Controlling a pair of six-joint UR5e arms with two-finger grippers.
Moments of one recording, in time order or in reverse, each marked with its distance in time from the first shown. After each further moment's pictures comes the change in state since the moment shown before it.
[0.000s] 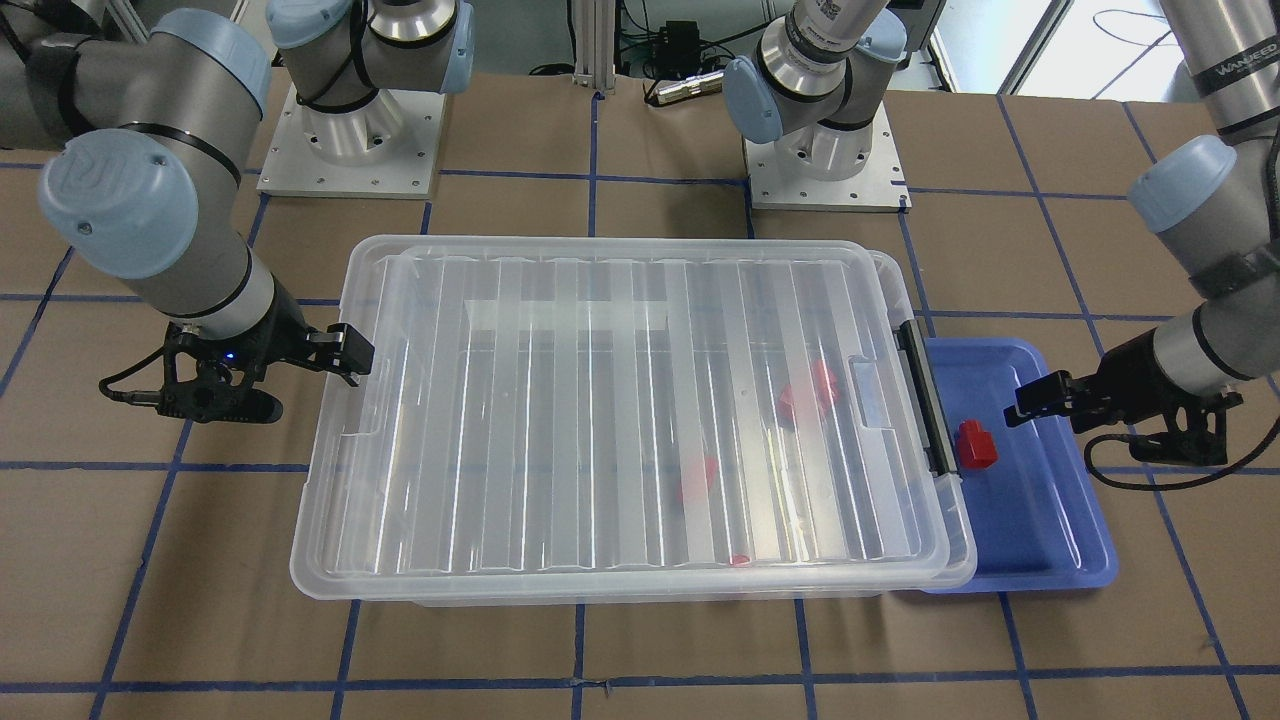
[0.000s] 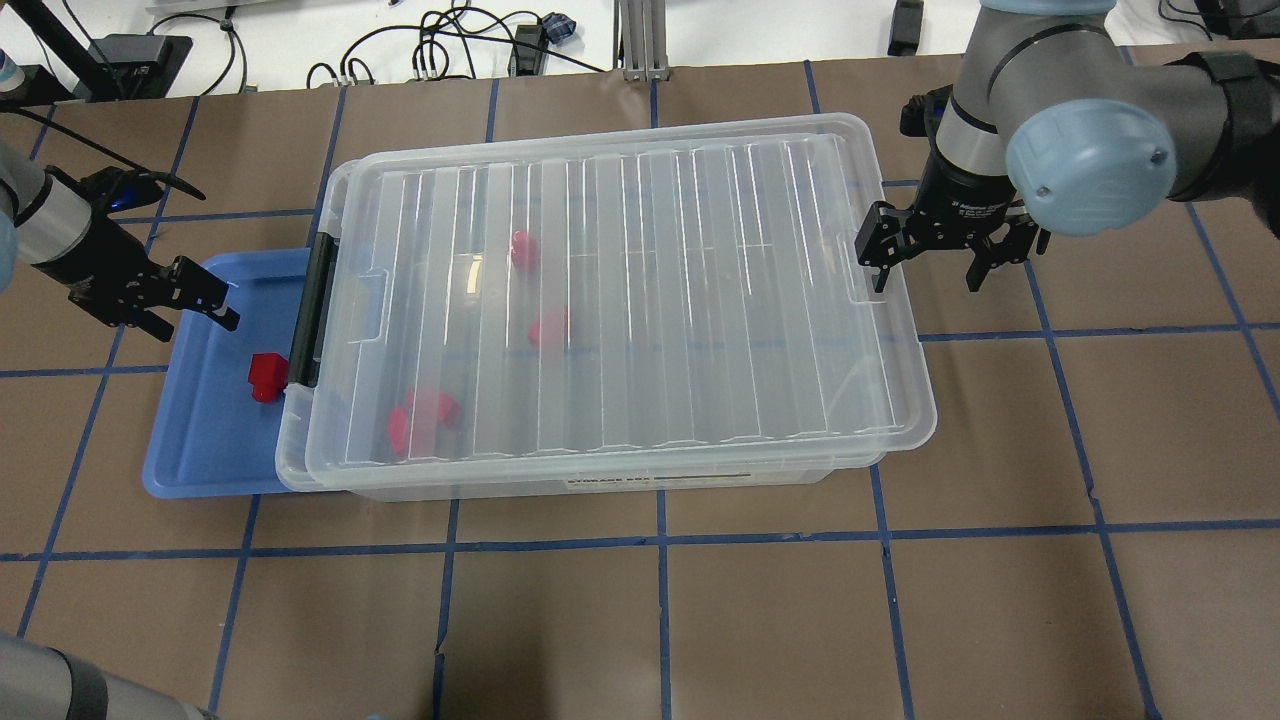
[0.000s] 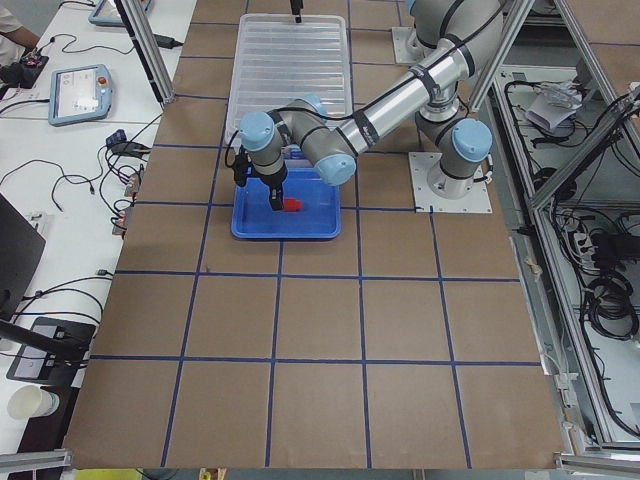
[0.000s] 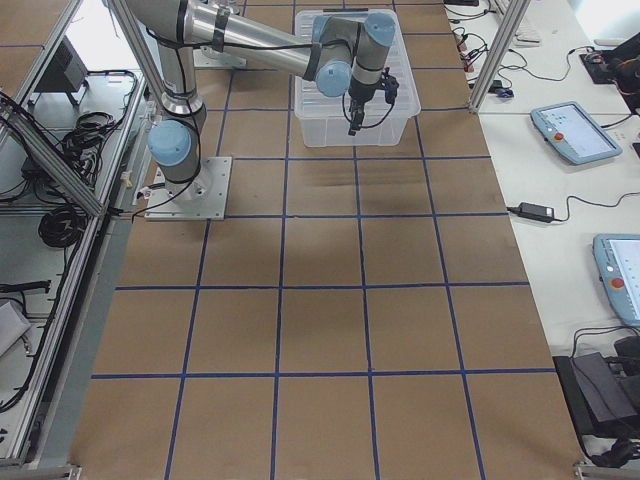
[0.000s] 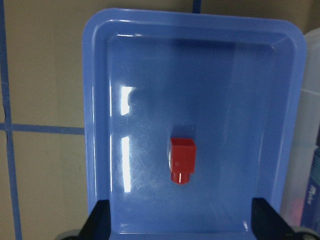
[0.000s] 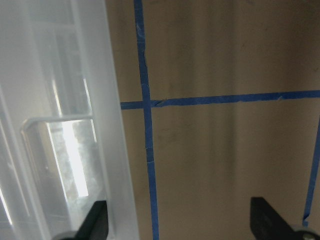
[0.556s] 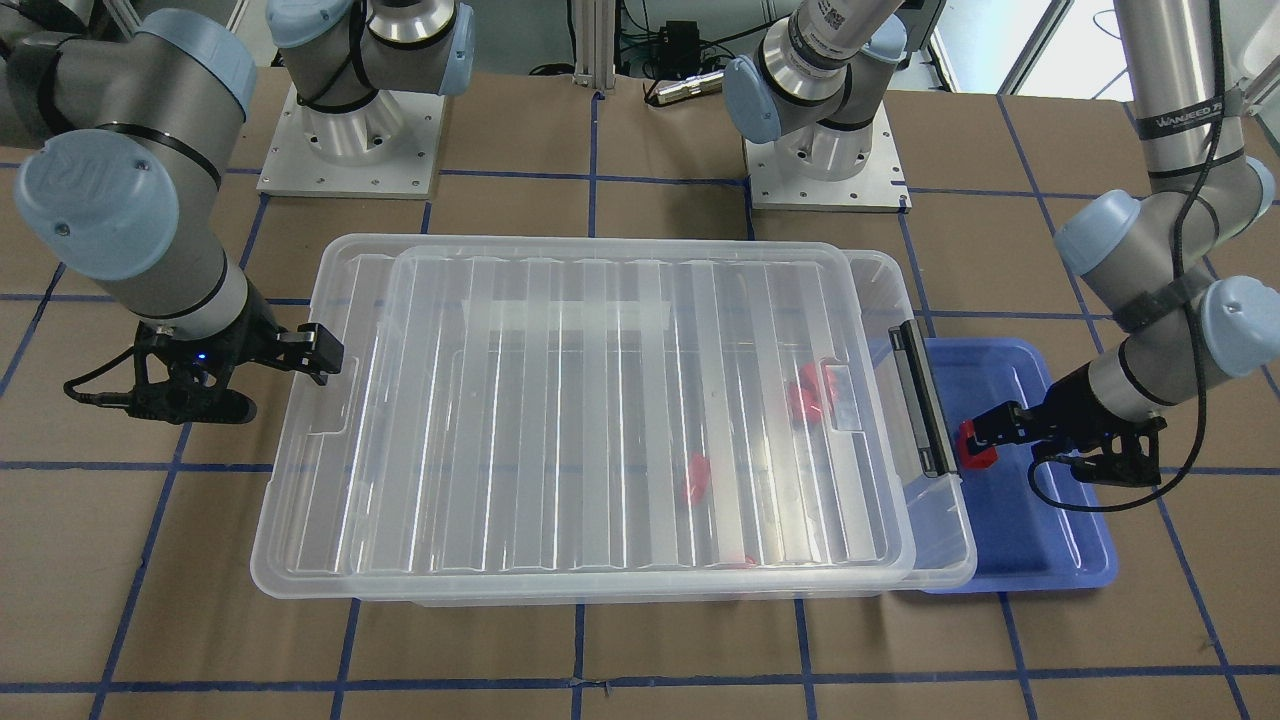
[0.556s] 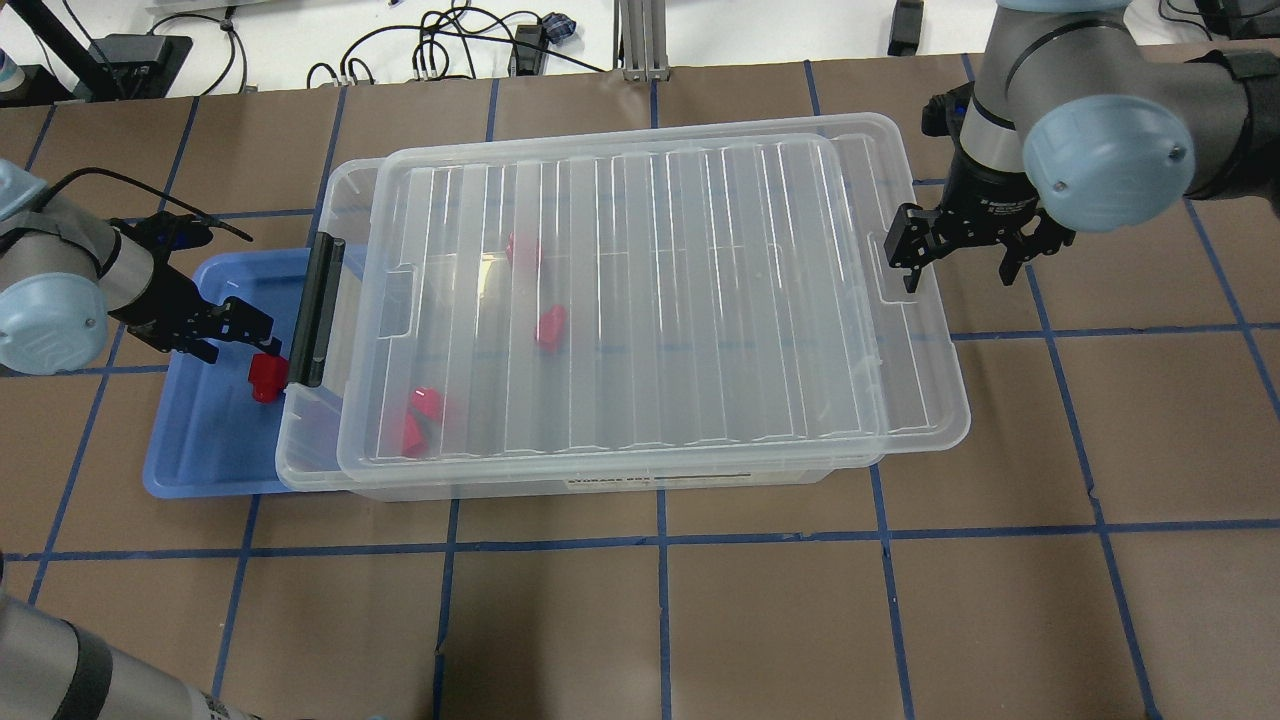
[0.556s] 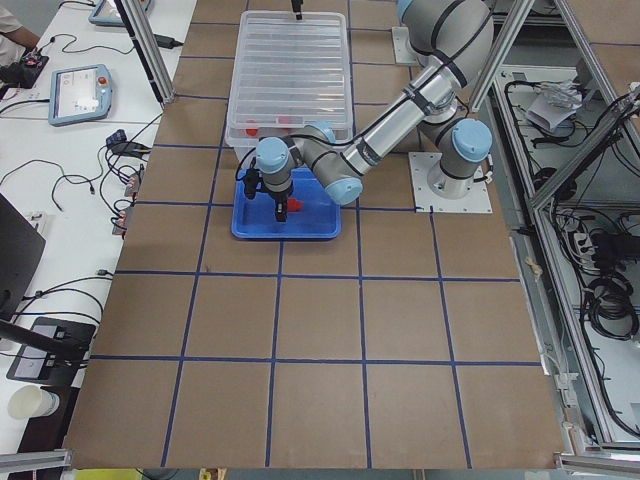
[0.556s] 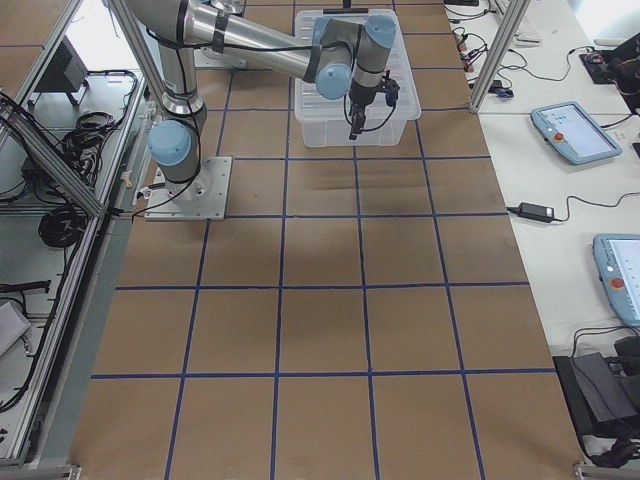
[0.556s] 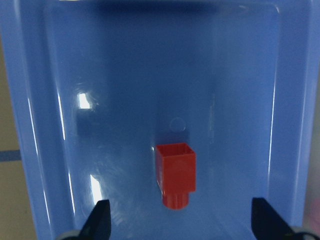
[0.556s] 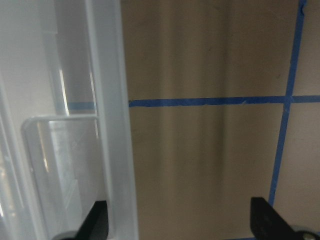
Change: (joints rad) left arm -0.022 -0.056 -0.132 0.274 -0.005 -0.014; right arm -0.037 -0.001 0.000 0.000 -0.077 -0.071
